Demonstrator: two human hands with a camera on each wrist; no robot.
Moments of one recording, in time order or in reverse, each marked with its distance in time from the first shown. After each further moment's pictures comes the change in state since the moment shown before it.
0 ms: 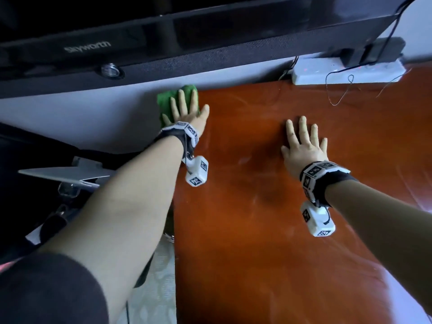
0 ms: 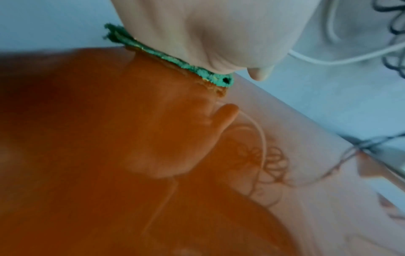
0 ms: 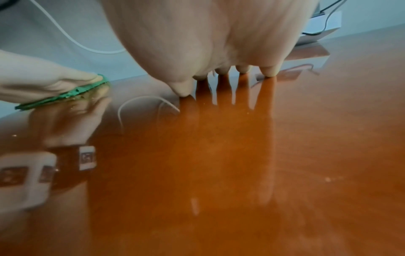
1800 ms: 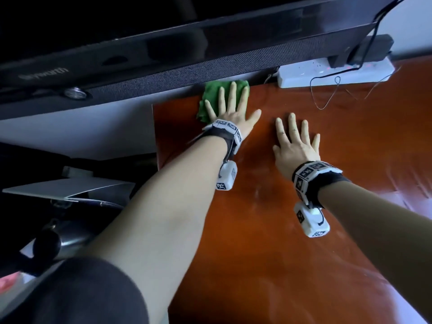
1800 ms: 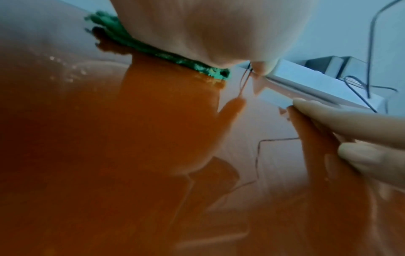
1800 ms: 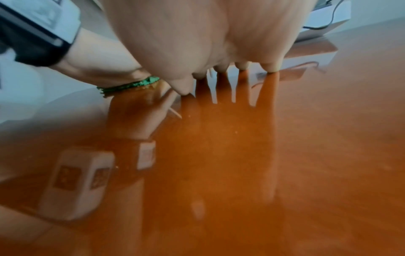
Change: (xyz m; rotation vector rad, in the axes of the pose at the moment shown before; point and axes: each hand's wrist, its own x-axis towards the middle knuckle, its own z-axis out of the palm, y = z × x) left_hand -0.017 0.128 0.034 0.173 -0.042 0.352; right_hand 0.015 0.007 -0.008 -0.002 0.048 -0.044
